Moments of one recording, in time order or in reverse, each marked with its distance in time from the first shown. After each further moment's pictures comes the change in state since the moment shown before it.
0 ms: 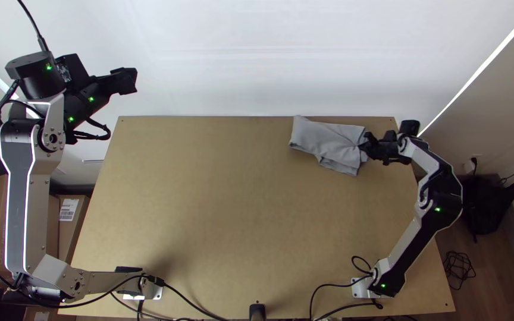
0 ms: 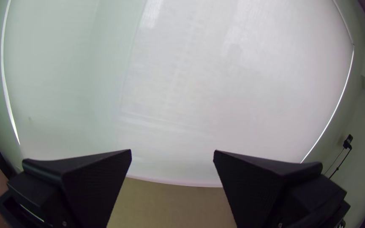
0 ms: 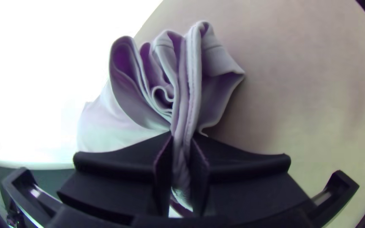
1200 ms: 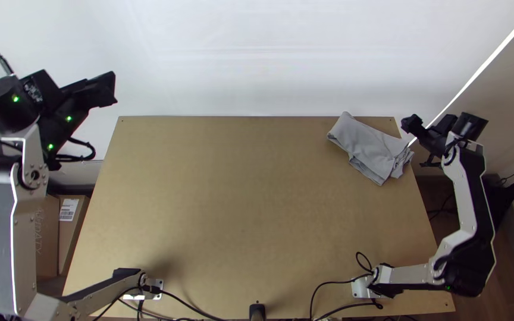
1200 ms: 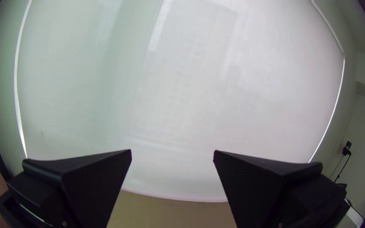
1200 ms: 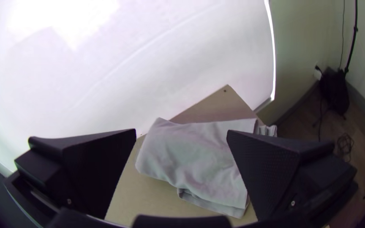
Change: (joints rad) left arm 0.046 -0.228 -0.202 0.138 -0.013 0.009; right arm -0.066 -0.644 -0.174 0.047 0.291 -0.105
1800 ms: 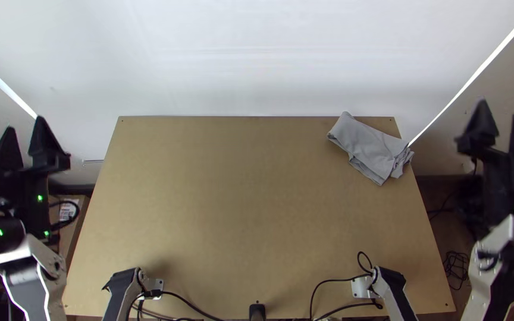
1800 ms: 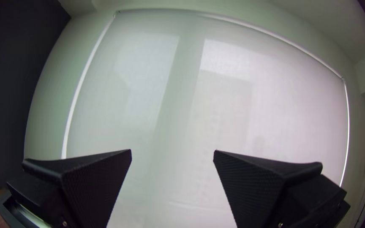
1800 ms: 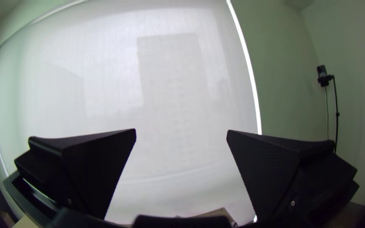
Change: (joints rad) left arm 0.292 -0.594 -0.697 0.587 -0.014 0.026; right arm 0.097 -0.704 0.013 0.099 0.225 -0.138
